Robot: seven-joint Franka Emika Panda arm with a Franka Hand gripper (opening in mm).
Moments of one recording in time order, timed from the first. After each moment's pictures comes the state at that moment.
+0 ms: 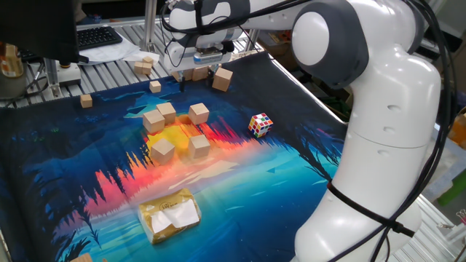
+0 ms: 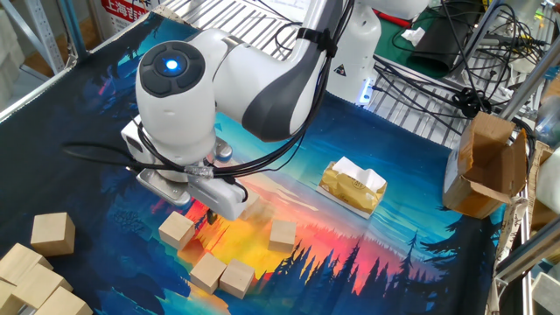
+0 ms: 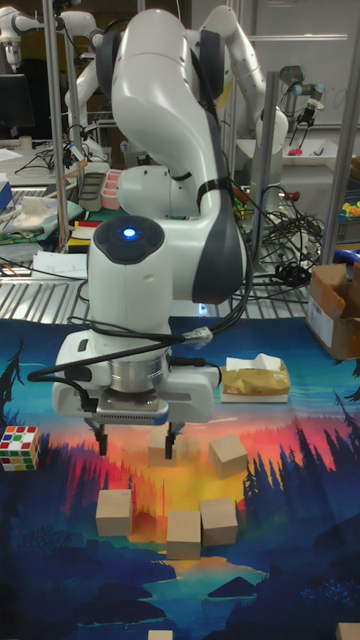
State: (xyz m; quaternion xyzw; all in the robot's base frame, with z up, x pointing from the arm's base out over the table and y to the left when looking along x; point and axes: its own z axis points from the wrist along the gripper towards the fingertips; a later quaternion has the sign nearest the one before) arm 0.622 -0.046 0.206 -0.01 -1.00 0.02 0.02
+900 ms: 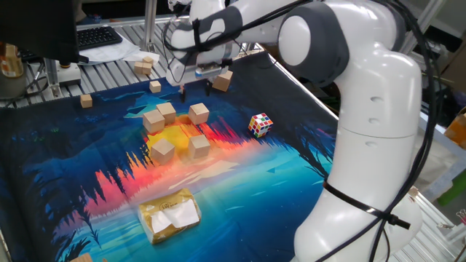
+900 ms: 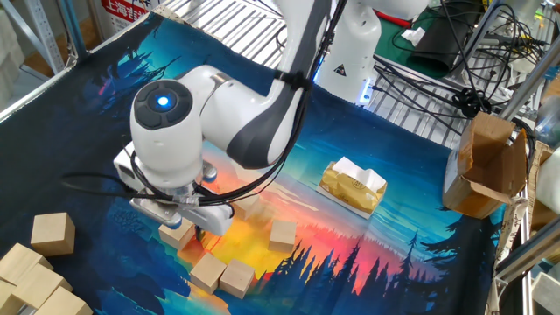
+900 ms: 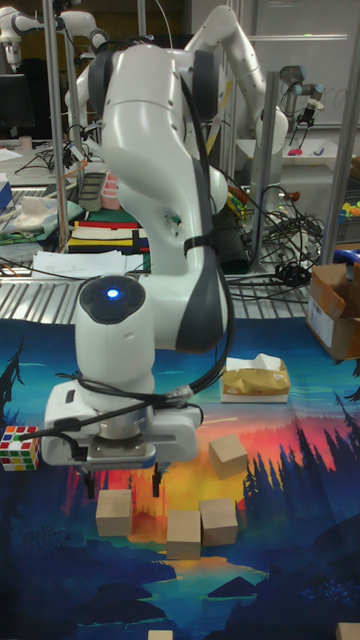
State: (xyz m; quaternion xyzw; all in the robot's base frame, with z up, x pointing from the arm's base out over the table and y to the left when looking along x) arm 0.635 -0.065 0.140 0.03 -1.00 0.02 0.00
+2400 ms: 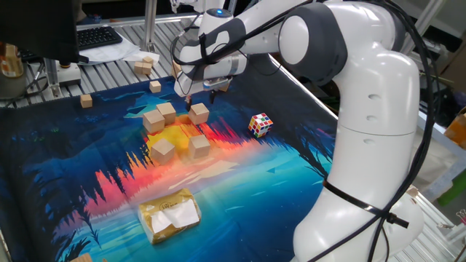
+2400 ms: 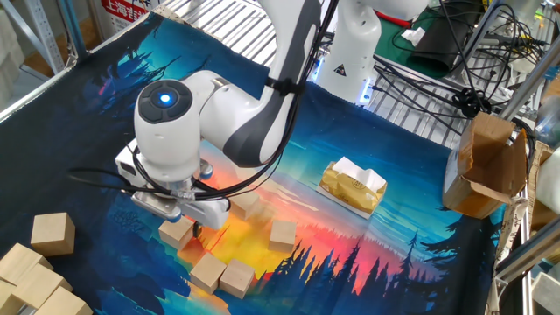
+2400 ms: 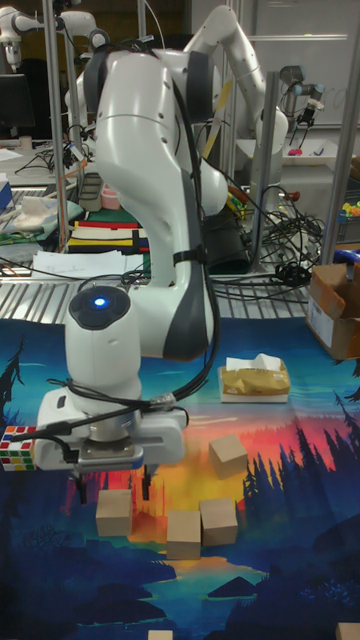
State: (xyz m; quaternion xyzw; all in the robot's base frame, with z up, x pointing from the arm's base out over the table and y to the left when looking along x) arm 0.621 -0.085 0.109 0.05 -1.00 0.01 -0.02
